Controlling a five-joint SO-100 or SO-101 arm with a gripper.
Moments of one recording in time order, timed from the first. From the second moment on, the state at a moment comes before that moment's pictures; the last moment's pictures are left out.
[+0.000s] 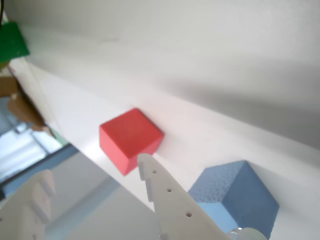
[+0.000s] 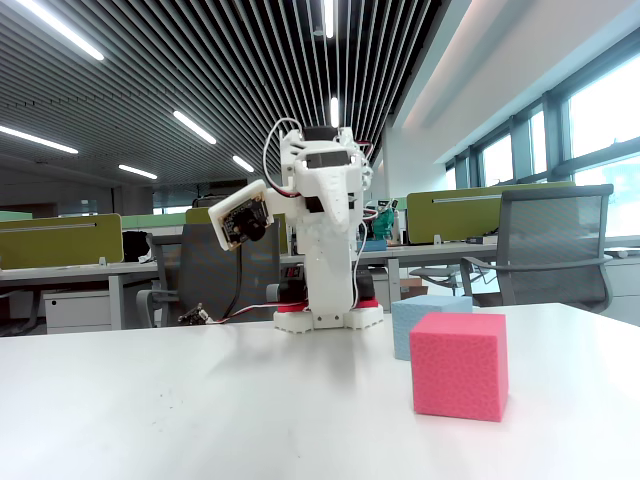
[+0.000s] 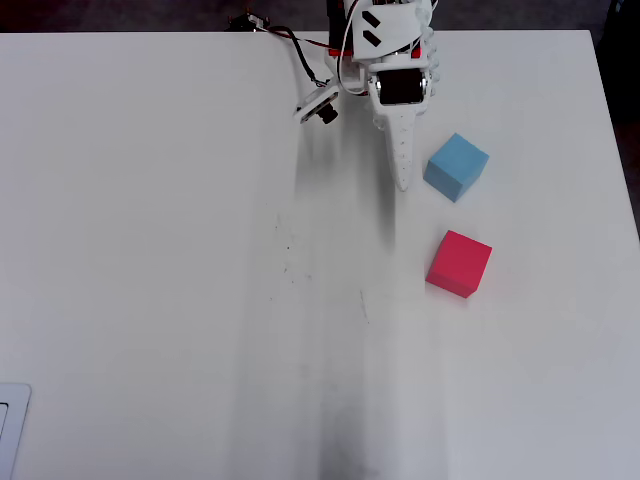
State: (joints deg) arm -1.2 182.0 170.7 38.4 20.0
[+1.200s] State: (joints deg) arm -6.6 181.9 166.3 50.2 10.1
